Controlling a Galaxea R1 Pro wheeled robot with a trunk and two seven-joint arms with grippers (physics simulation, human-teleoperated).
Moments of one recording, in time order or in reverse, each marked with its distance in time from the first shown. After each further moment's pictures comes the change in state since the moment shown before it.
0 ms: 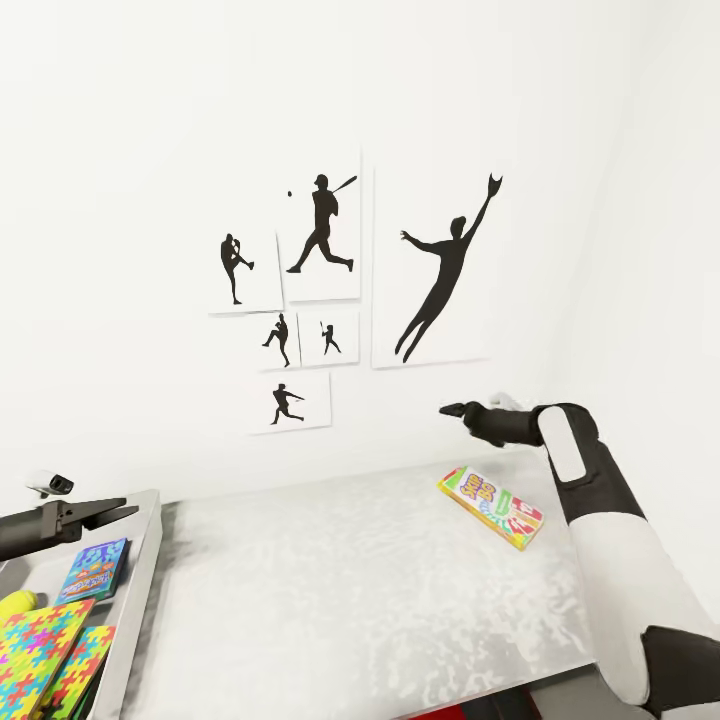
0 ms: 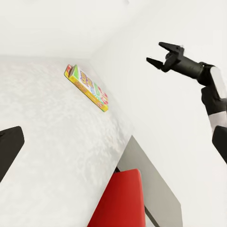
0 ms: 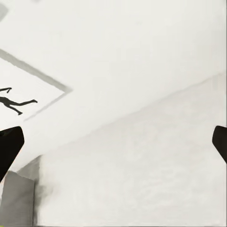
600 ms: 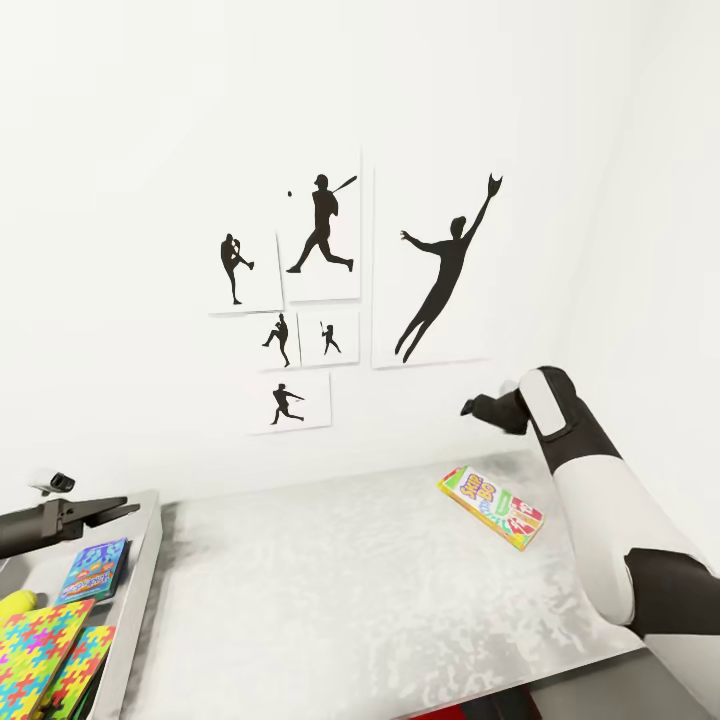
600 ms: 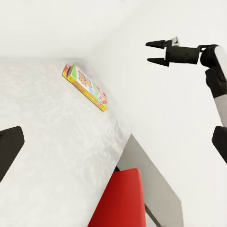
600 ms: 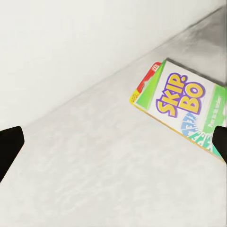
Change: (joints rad) left arm 0.000 0.000 -0.001 -0.018 0.000 0.001 0.000; right arm -0.203 0.010 0.074 0.227 0.012 0.002 -0.475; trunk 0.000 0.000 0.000
